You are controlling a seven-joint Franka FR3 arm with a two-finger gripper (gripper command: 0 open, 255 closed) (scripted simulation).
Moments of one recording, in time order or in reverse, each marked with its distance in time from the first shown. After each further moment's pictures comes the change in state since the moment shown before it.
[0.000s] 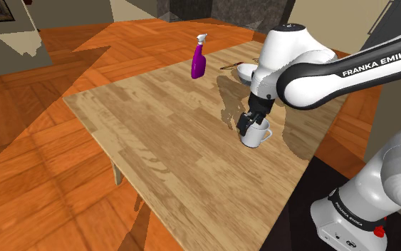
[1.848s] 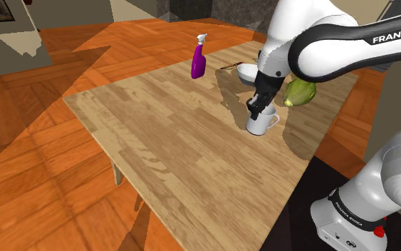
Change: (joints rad) arm 0.007 -0.101 -0.019 0.104 0.011 -0.203 -0.024
